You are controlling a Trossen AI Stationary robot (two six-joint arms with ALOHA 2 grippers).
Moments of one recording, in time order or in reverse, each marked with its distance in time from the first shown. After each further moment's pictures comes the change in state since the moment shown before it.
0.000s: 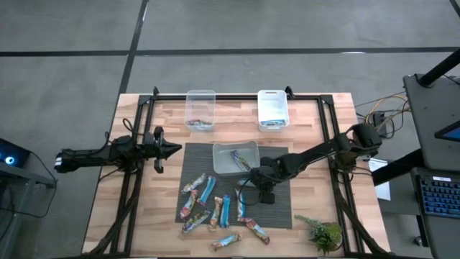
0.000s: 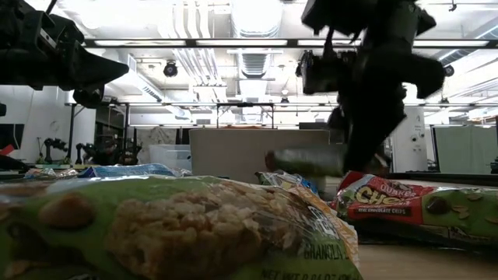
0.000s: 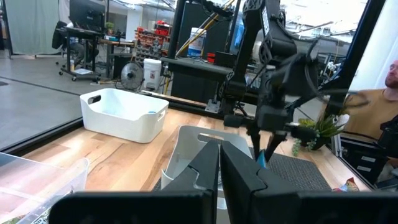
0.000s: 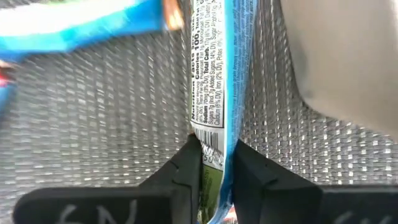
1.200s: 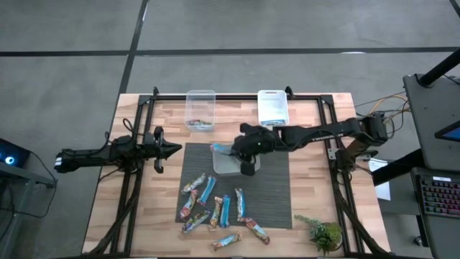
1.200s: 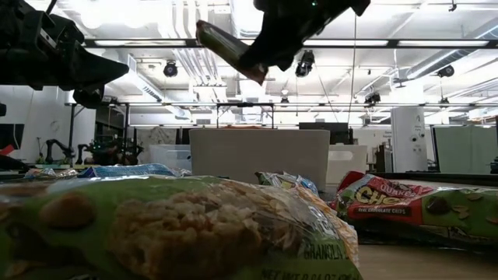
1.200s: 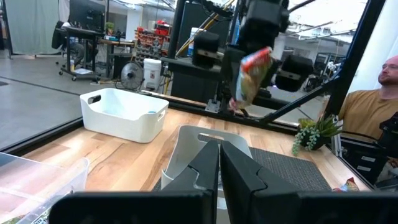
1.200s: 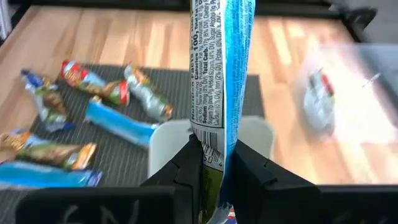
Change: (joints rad) left arm 0.000 0.001 0.000 0.000 0.000 0.000; right arm -0.238 -0.097 0.198 0.278 0.027 -0.401
